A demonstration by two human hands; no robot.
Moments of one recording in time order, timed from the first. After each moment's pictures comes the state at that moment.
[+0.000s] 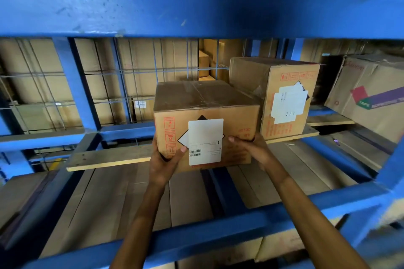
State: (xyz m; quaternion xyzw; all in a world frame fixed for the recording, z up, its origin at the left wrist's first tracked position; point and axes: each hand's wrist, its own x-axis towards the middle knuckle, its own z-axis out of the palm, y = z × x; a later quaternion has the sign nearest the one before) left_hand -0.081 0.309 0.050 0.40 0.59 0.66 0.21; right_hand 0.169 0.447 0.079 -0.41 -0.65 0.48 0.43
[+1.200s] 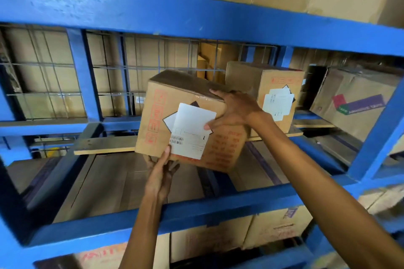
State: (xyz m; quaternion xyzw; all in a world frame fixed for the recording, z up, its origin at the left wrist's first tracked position) left_hand -0.049 0.233 0.037 0.22 0.33 0.80 0.44; right_hand 0.136 0.347 0.238 -0.42 -0.90 0.01 0.13
